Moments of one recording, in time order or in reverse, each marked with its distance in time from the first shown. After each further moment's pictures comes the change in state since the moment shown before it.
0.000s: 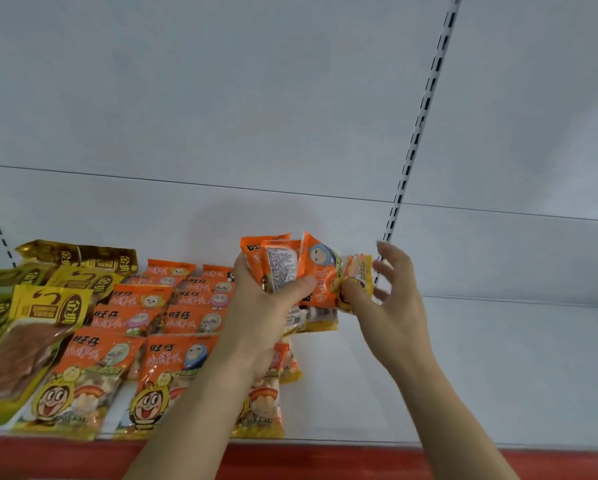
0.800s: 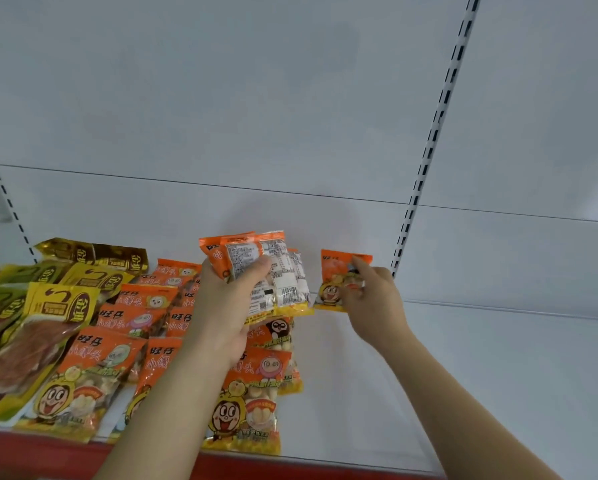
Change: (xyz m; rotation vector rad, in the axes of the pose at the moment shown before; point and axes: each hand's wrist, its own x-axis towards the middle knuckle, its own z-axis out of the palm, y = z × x) left_hand 0.028 0.008 -0.024 -0.096 0.178 -0.065; right_hand 0.073 0.062 0.032 -0.400 -0.187 -0.055
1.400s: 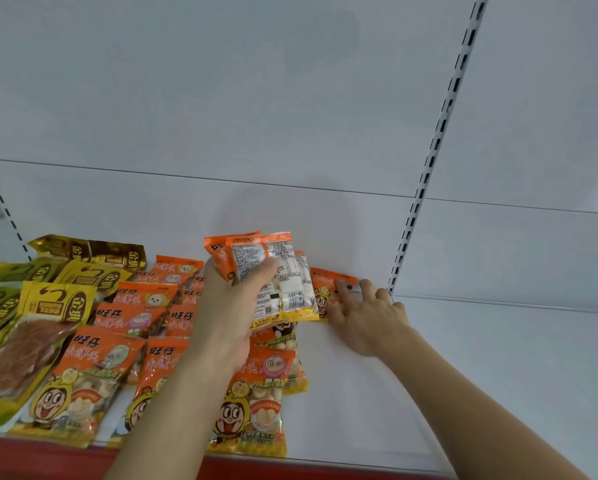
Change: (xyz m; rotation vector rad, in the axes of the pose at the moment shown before) left_hand 0.002 -0.009 -0.004 0.045 -0.038 0.021; right_hand 0.004 0.013 0.019 -0.751 -0.386 0.041
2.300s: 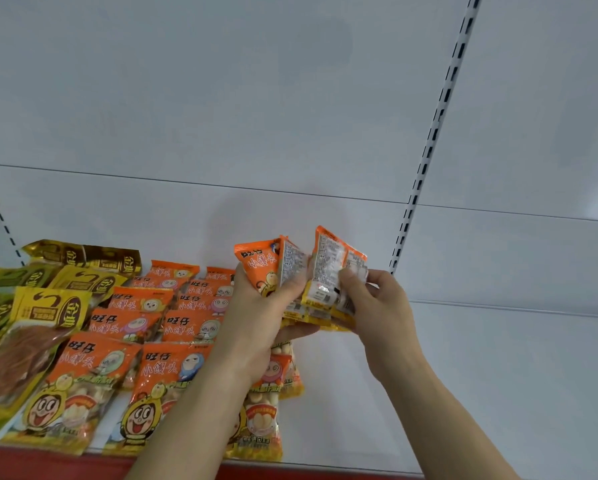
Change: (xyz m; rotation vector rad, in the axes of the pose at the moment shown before) left_hand -0.011 -0.008 0.023 0.060 -0.167 -0.029; right_hand -0.063 -0.027 -0.047 1.614 0.344 0.127
